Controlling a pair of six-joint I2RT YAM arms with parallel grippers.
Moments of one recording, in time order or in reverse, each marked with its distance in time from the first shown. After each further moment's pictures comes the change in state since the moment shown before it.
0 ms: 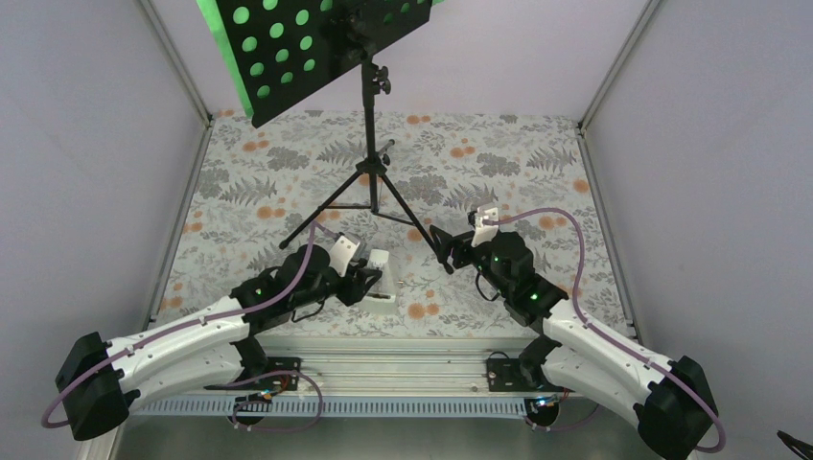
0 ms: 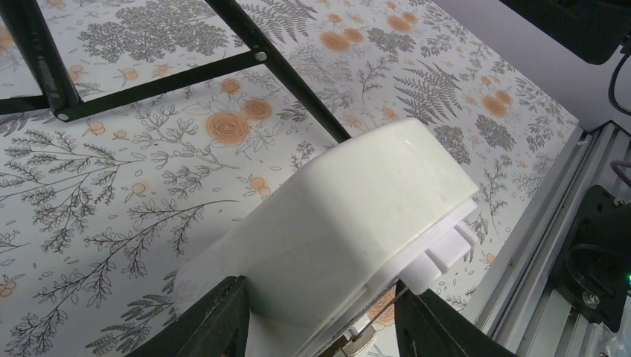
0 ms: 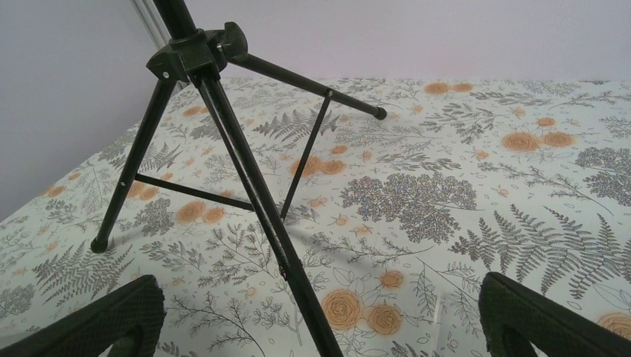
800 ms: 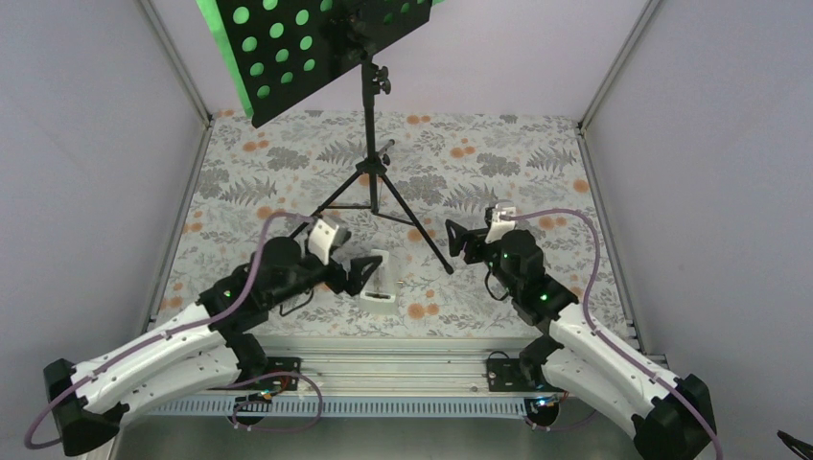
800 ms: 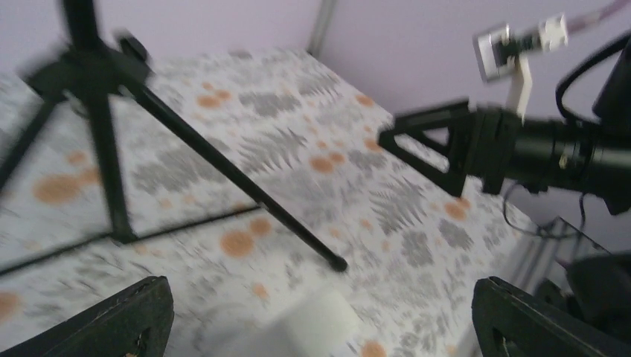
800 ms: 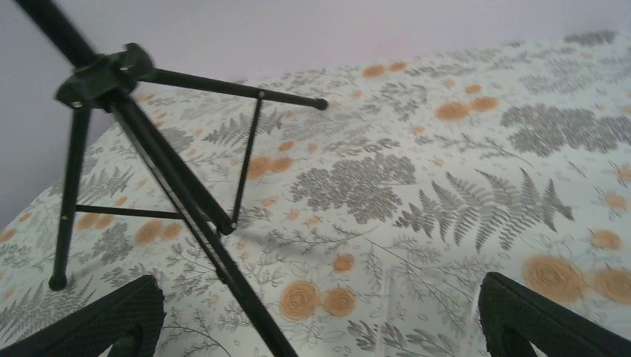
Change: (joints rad) left arm 0.027 -0.157 0.178 -0.111 -0.056 0.026; right arm -0.104 -0.063 0.021 -0.140 0.019 0.100
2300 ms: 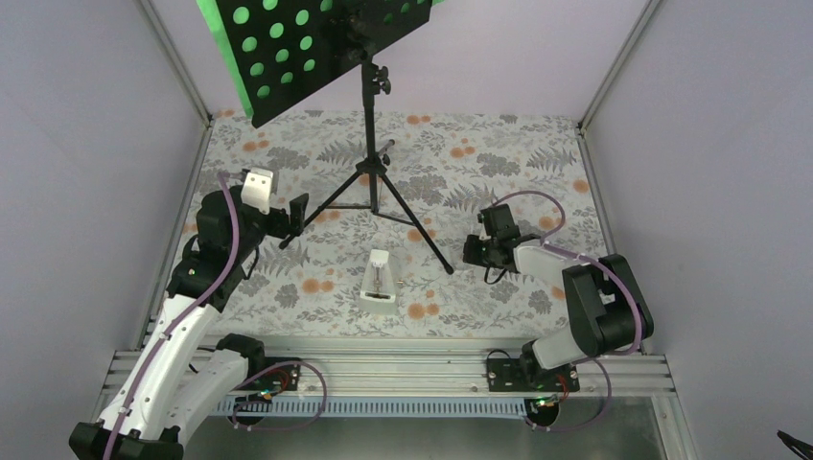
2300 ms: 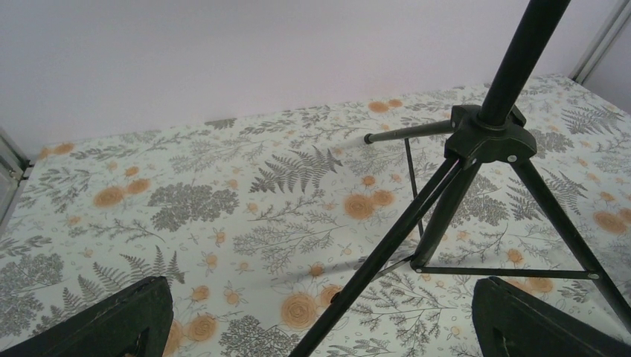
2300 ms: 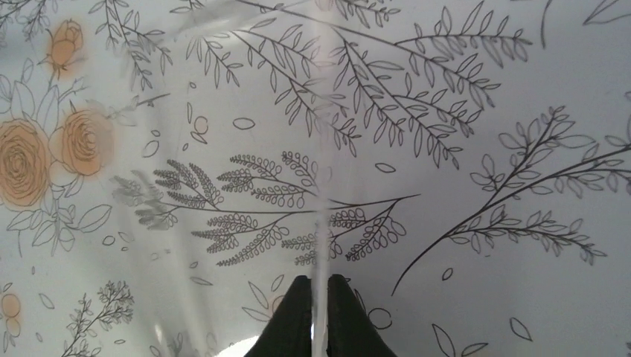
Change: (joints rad) left arm 0.648 0.044 0.114 -0.126 0.074 0.298; right arm -0.260 0.706 0.175 -0.212 -0.278 0.098
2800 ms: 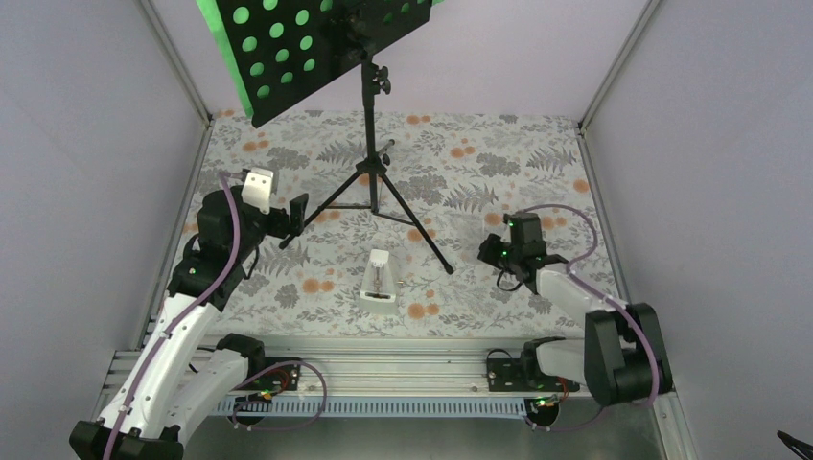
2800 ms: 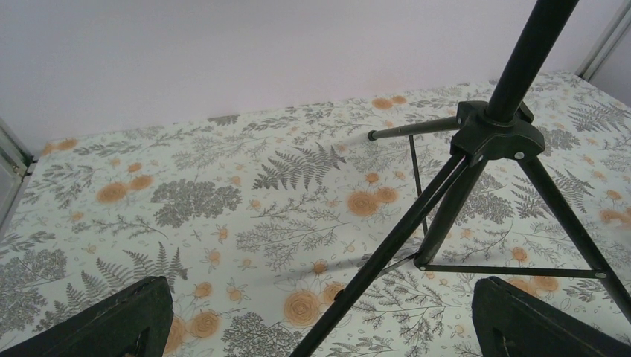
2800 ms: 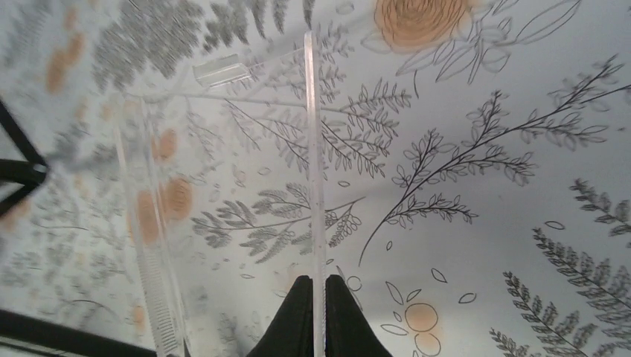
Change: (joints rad) left arm 0.000 0.006 0.000 -0.003 -0.010 0.000; right arm -0.138 -0.266 -0.160 0.091 -0.108 0.124
